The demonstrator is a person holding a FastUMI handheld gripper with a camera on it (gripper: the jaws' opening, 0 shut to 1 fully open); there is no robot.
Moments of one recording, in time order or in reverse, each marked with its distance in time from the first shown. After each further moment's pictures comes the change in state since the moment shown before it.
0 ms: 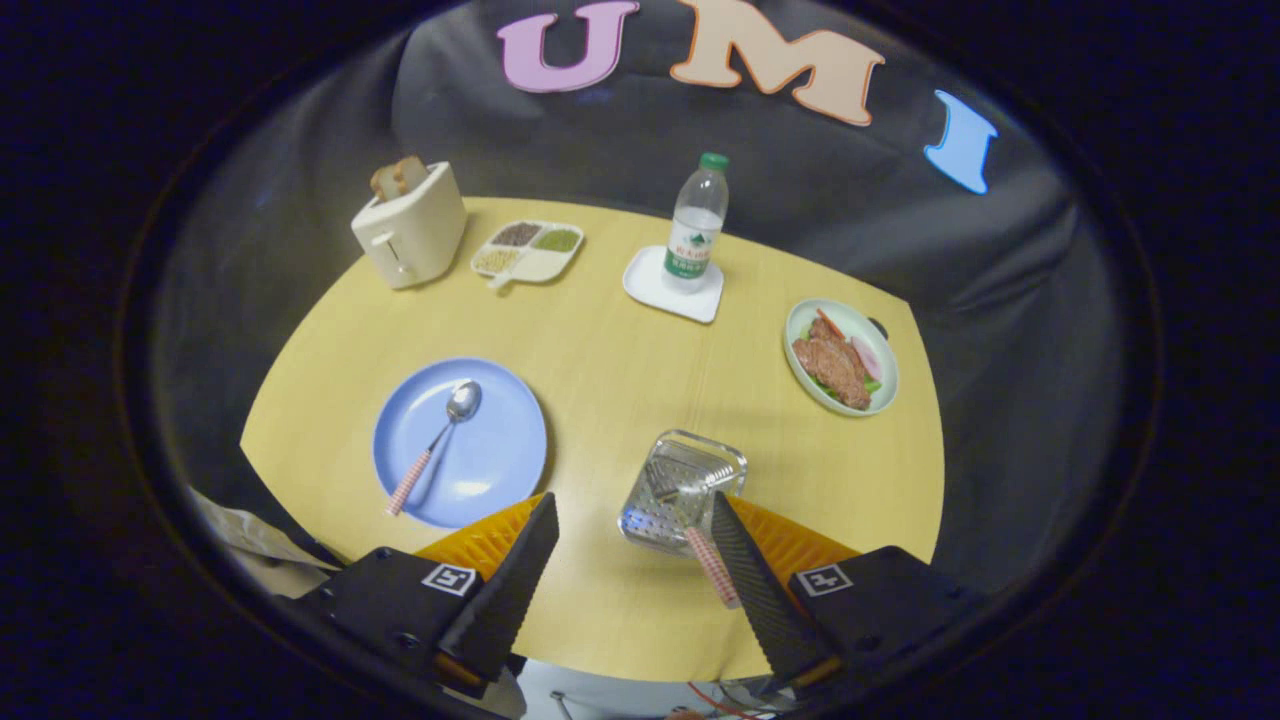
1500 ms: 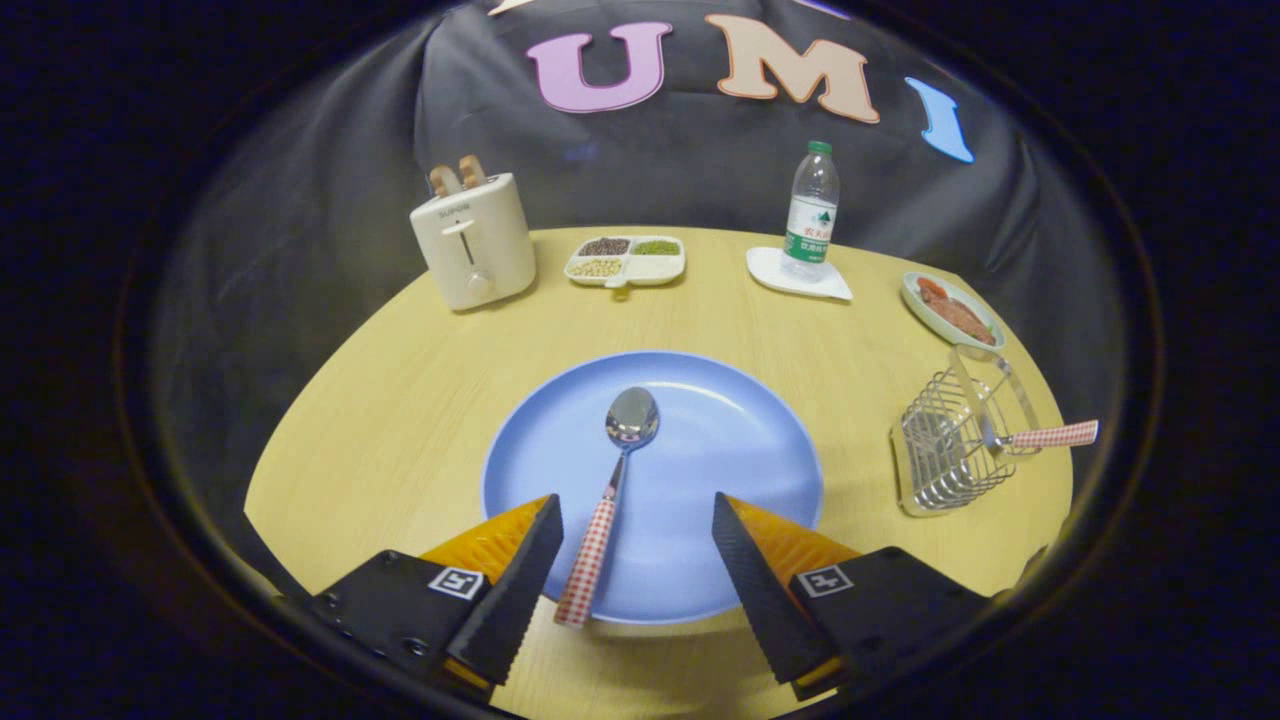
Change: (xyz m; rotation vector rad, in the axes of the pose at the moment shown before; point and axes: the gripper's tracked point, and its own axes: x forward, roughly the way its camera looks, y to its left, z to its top) arm 0.099 0.195 -0.058 0.163 -0.163 0.019
